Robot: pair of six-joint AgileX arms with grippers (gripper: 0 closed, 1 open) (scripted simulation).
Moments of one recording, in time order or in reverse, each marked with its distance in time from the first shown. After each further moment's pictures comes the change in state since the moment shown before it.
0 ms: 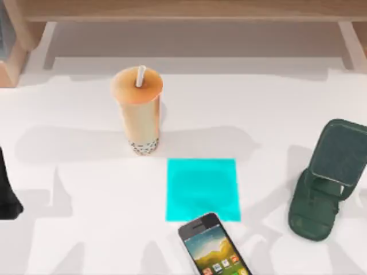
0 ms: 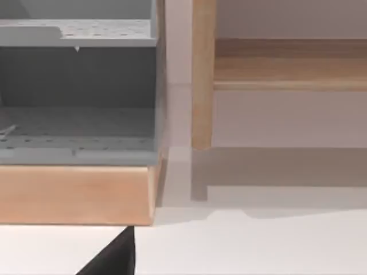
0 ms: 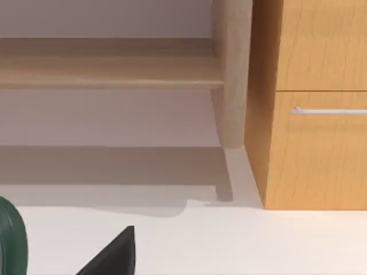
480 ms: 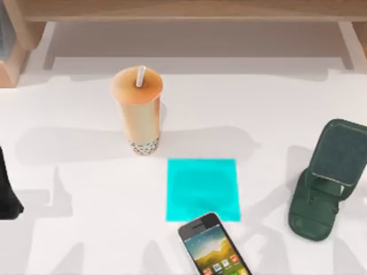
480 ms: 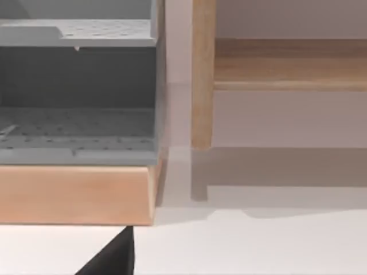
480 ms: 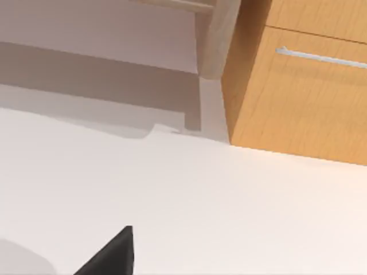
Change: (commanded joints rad) left arm 0.000 0.000 0.000 0.000 0.000 0.000; right arm -0.035 0.194 0.140 -0.139 0.000 -0.175
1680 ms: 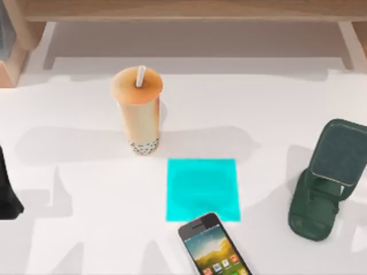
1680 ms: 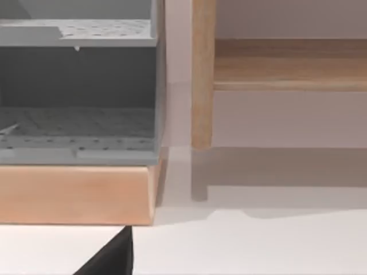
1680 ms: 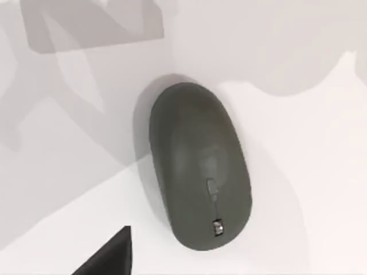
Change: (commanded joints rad) left arm 0.000 0.000 0.000 0.000 0.000 0.000; right arm -0.164 1.081 0.715 -0.711 0.002 -0.955
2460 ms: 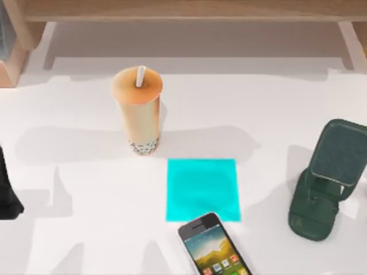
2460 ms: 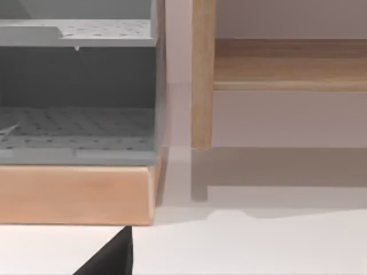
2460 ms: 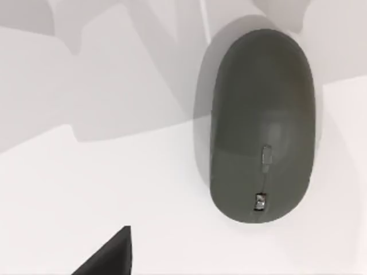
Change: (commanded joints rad) left arm 0.000 0.000 0.000 0.000 0.000 0.000; right arm -0.044 0.285 0.195 -0.205 0.001 -0.256
